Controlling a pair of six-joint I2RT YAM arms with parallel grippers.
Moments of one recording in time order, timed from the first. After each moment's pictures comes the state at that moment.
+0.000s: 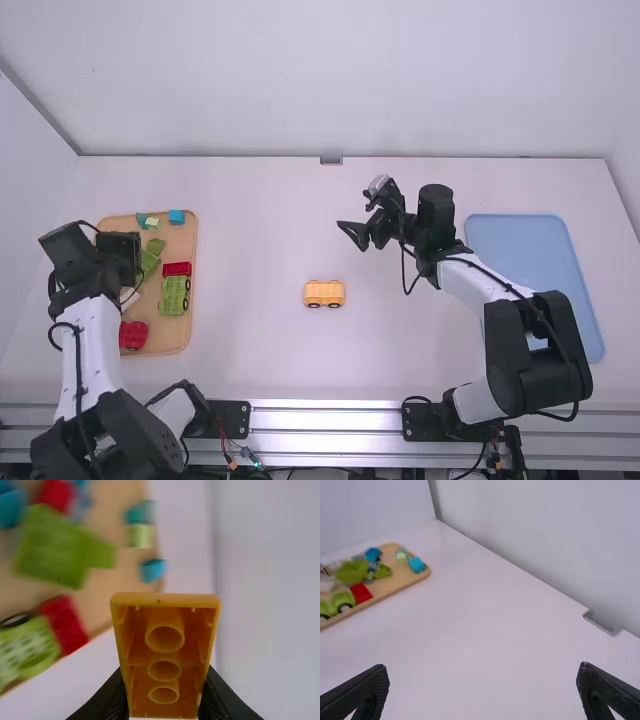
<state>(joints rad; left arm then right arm) 0.62 1.13 0.78 -0.29 0.40 -0.97 0.22 1.60 0.79 0.46 -0.78 -0.17</state>
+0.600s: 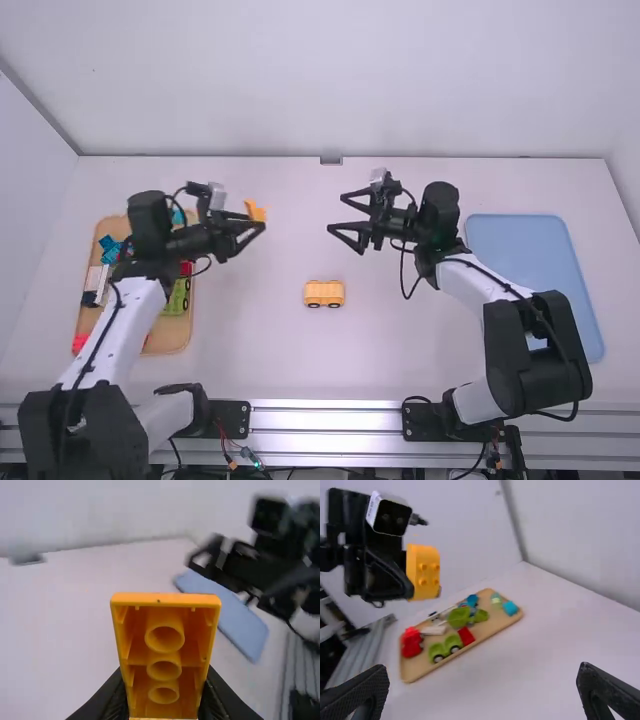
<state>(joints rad) 0.11 1.22 0.78 -0.10 1.11 0.05 0.24 1.60 0.79 0.69 -1.15 0.23</state>
